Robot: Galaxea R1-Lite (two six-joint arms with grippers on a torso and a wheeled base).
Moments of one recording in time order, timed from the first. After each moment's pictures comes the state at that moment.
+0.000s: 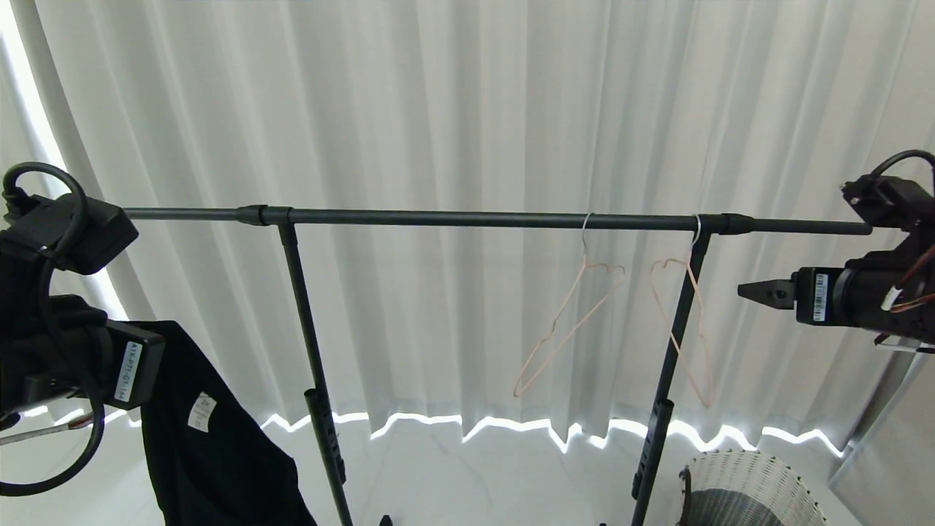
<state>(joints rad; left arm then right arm) -0.15 1.18 -0.86 0.23 0.17 0.27 0.30 1.41 -0.96 0.02 -0.15 0.20</state>
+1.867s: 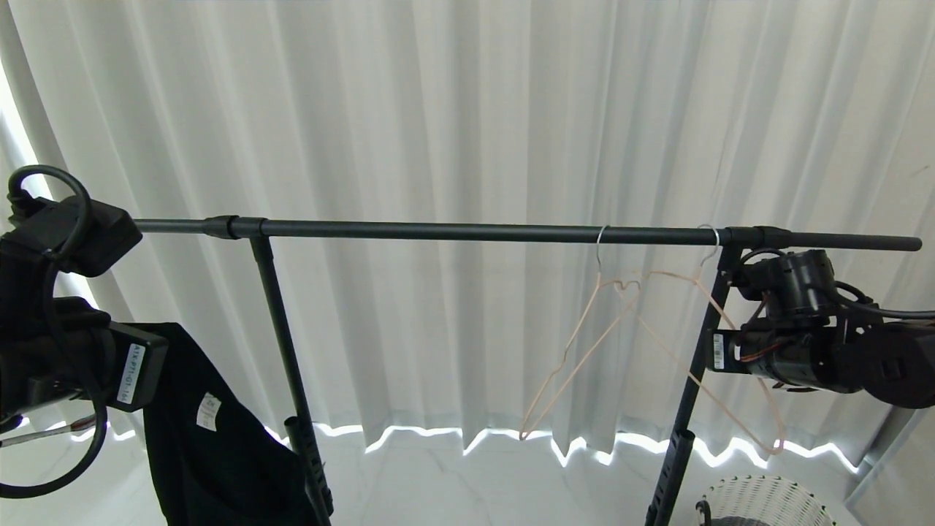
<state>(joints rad) -0.15 1.18 -0.86 0.22 0.17 0.27 0.32 1.78 -0.86 -0.23 -0.28 0.27</state>
